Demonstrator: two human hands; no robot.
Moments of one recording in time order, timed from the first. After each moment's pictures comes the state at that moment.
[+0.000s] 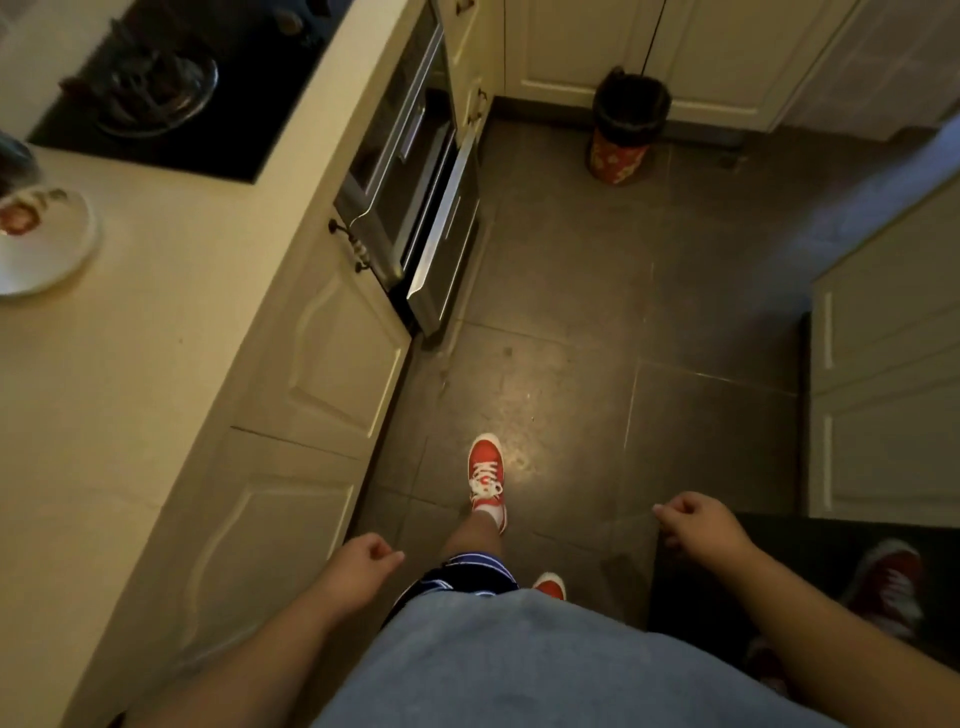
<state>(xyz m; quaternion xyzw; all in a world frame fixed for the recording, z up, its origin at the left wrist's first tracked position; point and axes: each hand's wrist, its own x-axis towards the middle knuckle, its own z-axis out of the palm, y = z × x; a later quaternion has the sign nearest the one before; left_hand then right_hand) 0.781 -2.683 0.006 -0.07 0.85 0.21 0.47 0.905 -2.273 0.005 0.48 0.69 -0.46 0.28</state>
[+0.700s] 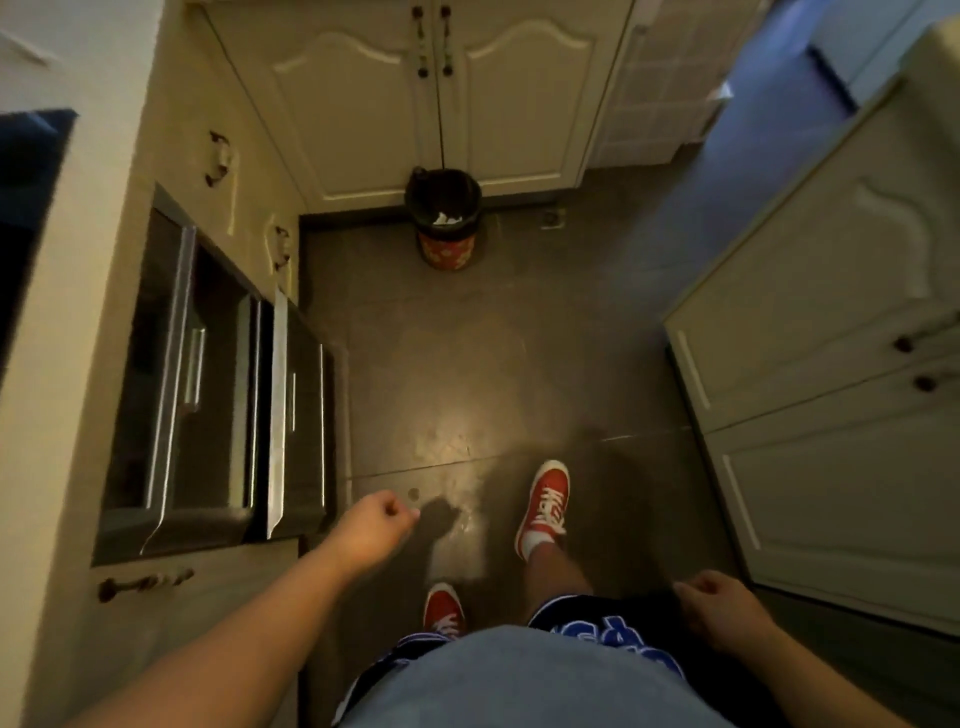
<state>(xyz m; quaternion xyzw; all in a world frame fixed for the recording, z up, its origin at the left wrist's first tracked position) 0.424 -2.319 0.009 0.16 0.83 0.19 0.49 0.787 -2.081 0.017 0.67 0.54 -0.46 0.23</state>
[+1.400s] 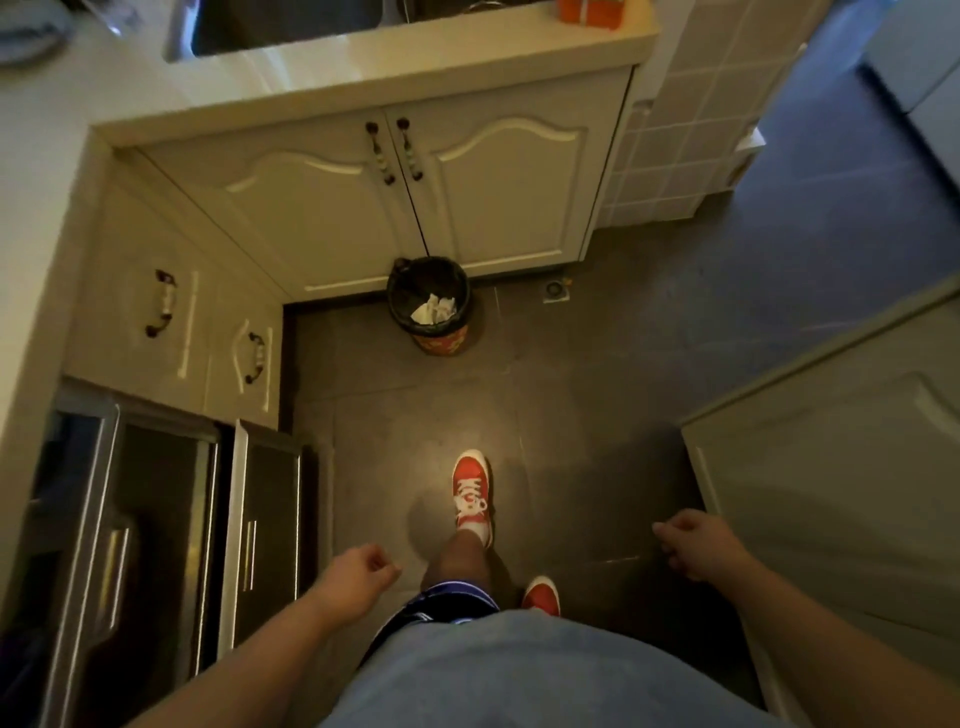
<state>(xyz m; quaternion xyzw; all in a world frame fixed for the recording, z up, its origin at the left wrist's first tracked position) 0.280 -2.046 0.025 0.13 0.84 0.08 0.52 0.573 -1.719 -0.031 0.61 0.60 -0.47 0.21</state>
